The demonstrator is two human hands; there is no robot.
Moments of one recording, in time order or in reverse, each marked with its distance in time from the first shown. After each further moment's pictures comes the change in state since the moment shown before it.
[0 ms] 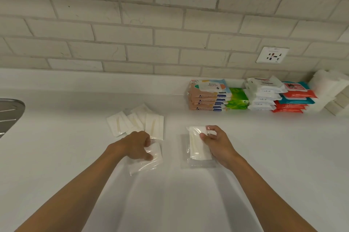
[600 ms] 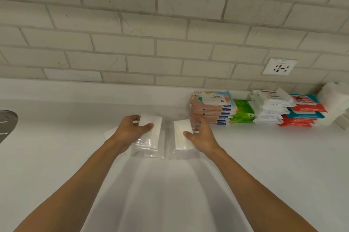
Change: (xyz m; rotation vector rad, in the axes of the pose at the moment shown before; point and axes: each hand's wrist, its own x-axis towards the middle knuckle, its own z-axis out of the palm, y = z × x) left_hand 0.021 0.014 -0.059 -1.096 0.384 -0.078; right_hand 0.056 -0.054 0.050 -0.162 -0.006 -0.220
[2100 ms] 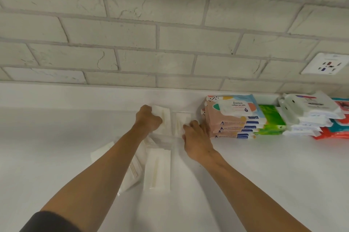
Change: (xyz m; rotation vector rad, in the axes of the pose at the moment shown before) left_hand 0.174 -0.005 0.042 0.307 0.096 -0.143; right_hand 0.117 0.033 0.059 -1.067 -0.129 -0.130
